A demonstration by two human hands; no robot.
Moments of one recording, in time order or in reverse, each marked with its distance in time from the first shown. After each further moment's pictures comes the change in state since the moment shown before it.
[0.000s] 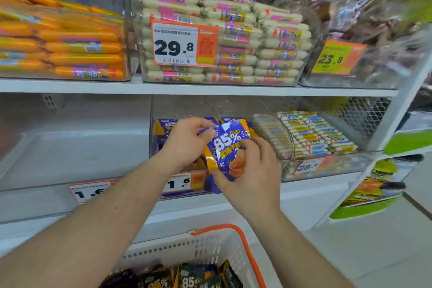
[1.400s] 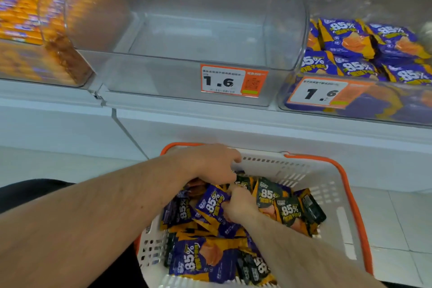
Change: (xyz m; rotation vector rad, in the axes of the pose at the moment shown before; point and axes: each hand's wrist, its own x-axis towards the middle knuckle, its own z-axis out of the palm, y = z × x) left_hand -0.150 -0.171 -0.101 0.797 -0.855 -0.400; right_hand -0.281 -0.062 0.187 -0.006 -1.485 0.211
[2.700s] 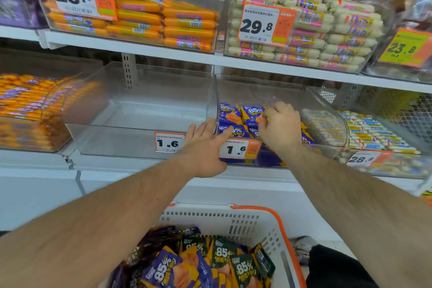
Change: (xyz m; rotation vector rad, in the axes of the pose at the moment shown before) left_hand -0.010 0.095 -0.076 0.277 0.790 -0.003; right_hand -0.096 0.013 -0.337 -0.354 1.337 -0.326
